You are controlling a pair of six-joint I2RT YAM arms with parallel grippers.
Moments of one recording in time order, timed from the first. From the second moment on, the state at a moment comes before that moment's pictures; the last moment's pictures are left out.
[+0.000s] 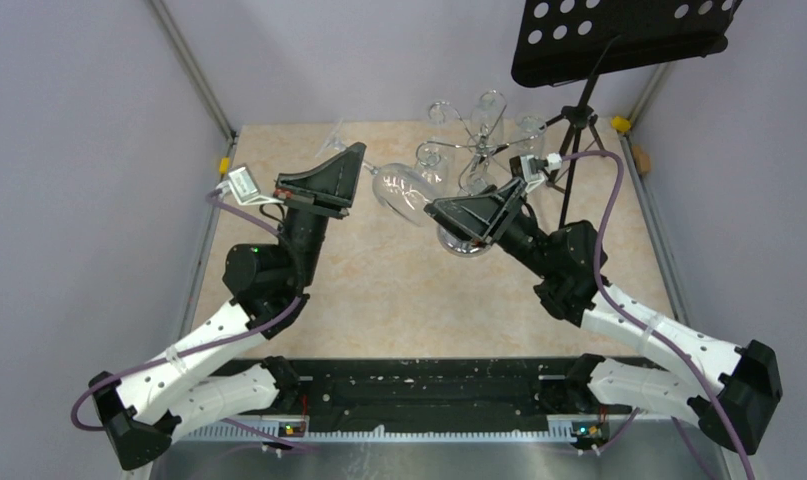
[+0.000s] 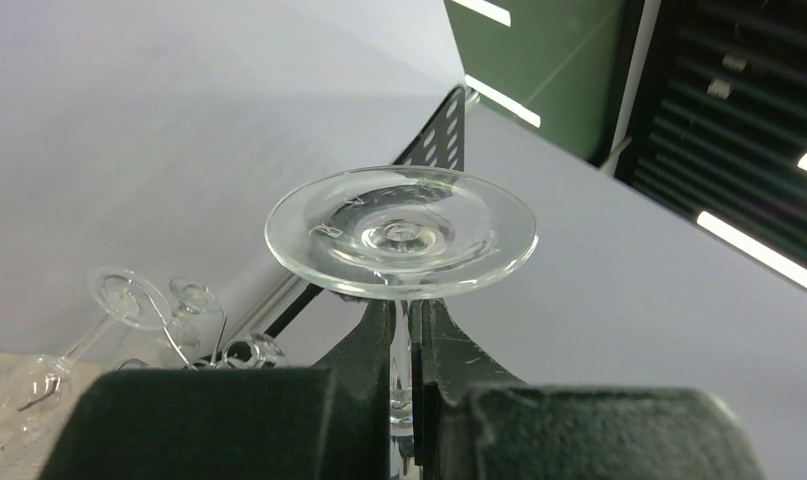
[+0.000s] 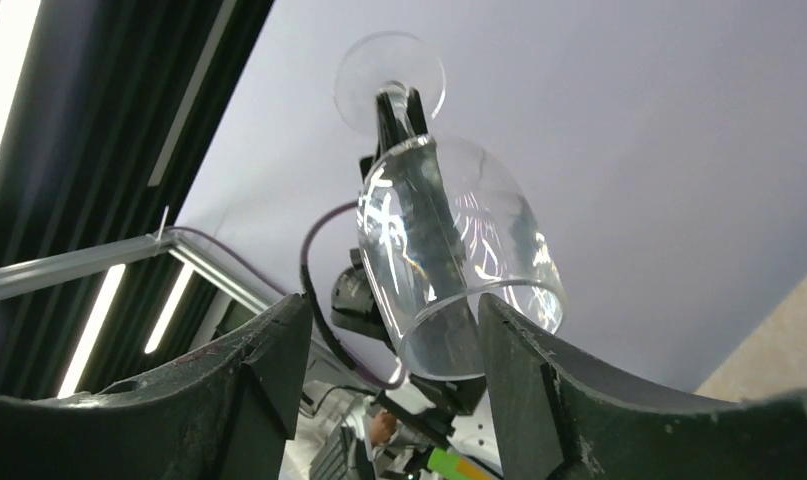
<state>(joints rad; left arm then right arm) -0.86 0.89 0.88 0.73 -0.34 -0.74 0.84 0.98 0.77 0.73 -0.22 1.33</state>
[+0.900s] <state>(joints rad) -0.85 0.74 0.76 0.93 -0.38 -0.60 0.88 1.22 1.10 0.73 -0.30 1.23</state>
